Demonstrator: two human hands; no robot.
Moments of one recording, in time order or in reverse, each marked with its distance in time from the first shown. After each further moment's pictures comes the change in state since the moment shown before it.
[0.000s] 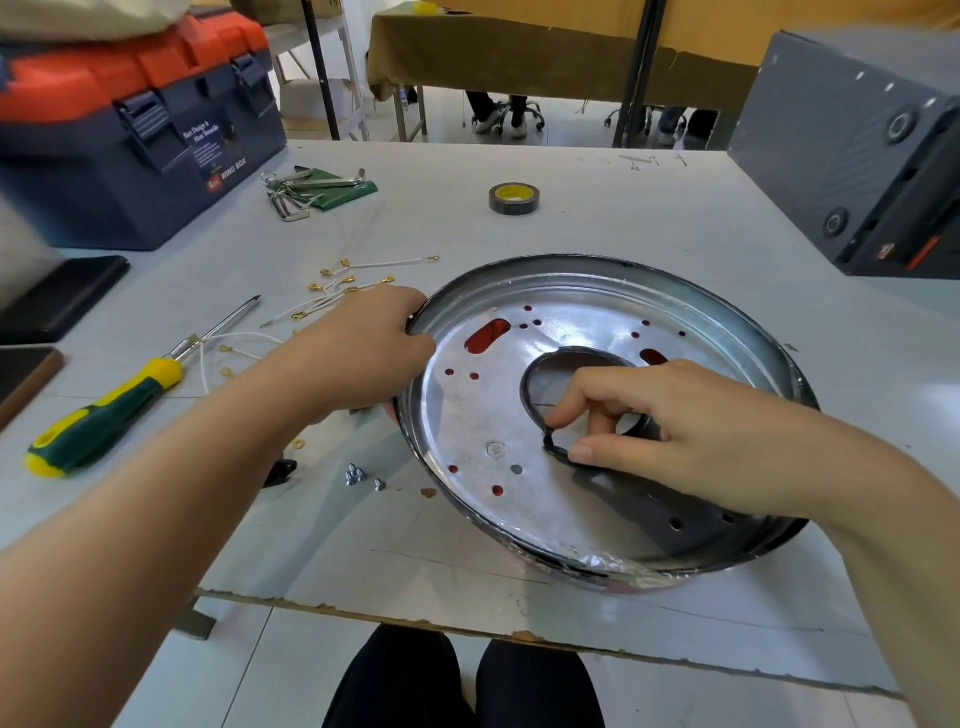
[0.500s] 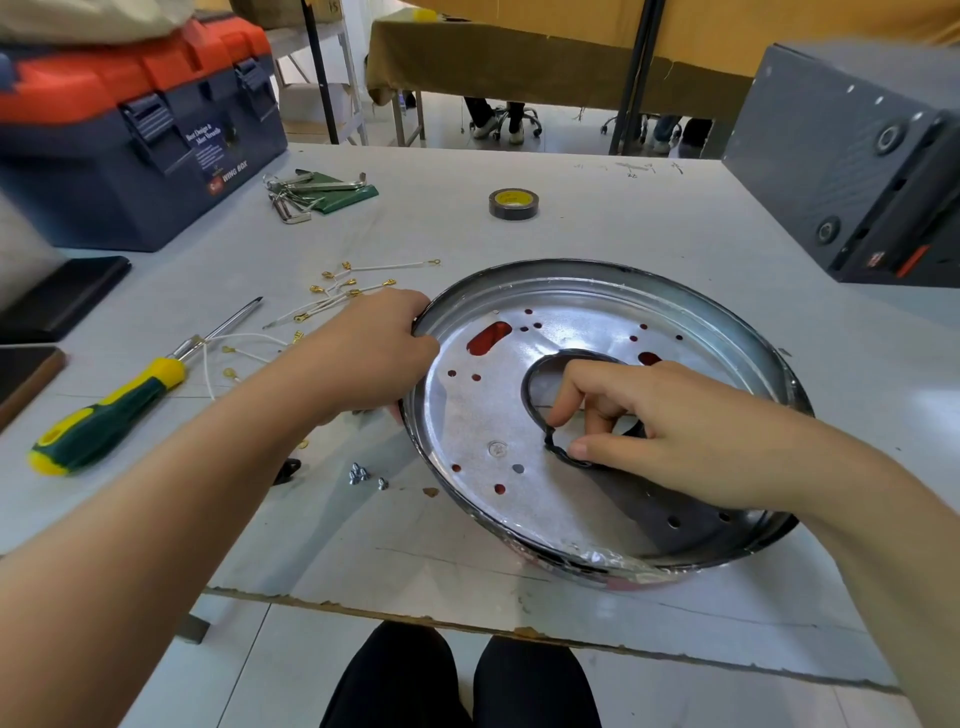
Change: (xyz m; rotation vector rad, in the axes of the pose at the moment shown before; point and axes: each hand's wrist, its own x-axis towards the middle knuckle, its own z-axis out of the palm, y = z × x) left_hand -0.001 0.000 0.000 -0.018 0.006 0.003; right_hand 0.006 0.001 0.003 -0.032 -0.004 -0.005
